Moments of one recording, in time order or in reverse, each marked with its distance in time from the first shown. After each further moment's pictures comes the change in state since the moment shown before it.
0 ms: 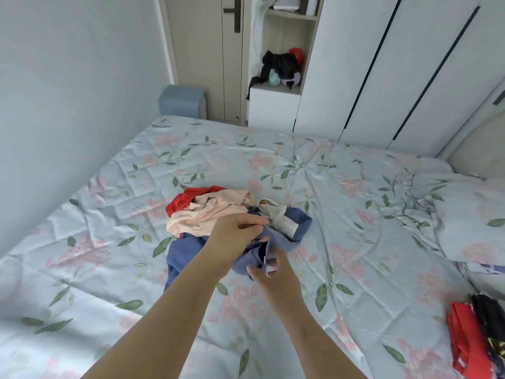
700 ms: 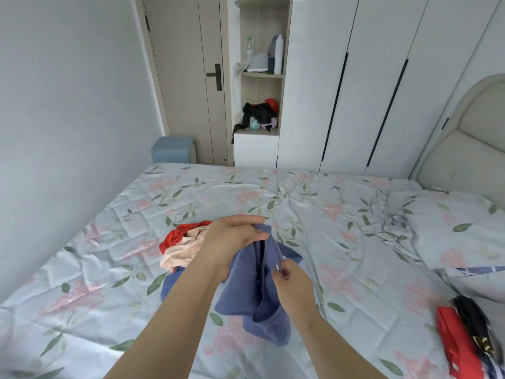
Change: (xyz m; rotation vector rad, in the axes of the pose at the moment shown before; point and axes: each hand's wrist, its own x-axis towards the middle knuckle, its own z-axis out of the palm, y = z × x) left_hand -0.060 0.062 0.022 -0.237 -0.052 0.061; right_hand -0.017 0.007 -0.050 -0.141 0.275 -0.066
